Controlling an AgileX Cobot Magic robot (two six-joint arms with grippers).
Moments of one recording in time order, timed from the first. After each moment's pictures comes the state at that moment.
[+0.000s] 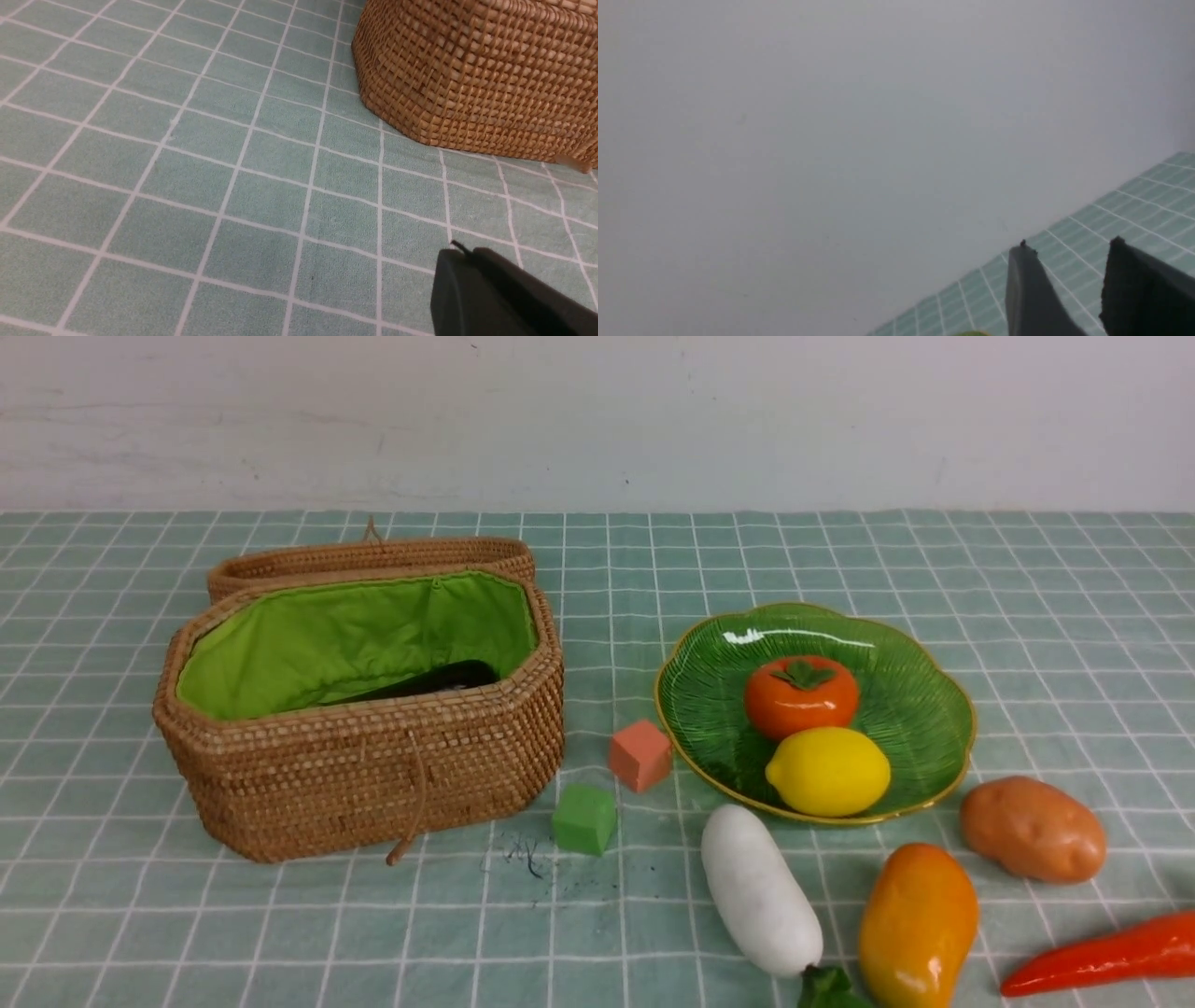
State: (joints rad) right arm -0.05 -0.01 -0.07 0.56 -0.15 -0.01; left arm 0.01 -0.01 0.03 0.09 0.39 -0.39
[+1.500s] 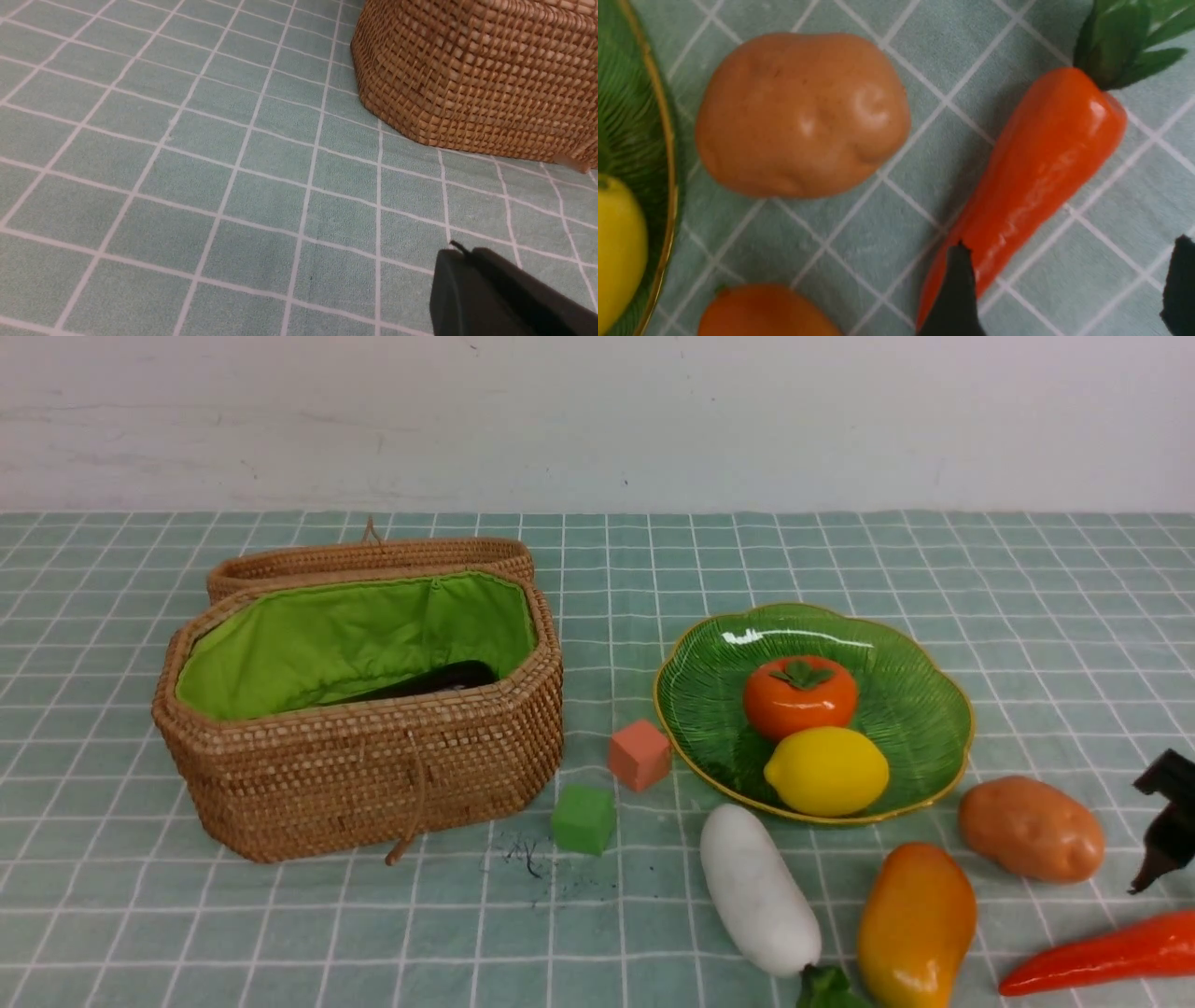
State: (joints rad) right arm -0.05 1.40 -0.82 0.02 0.72 0.85; left arm 0.01 -0.01 0.03 0.09 0.39 -0.39
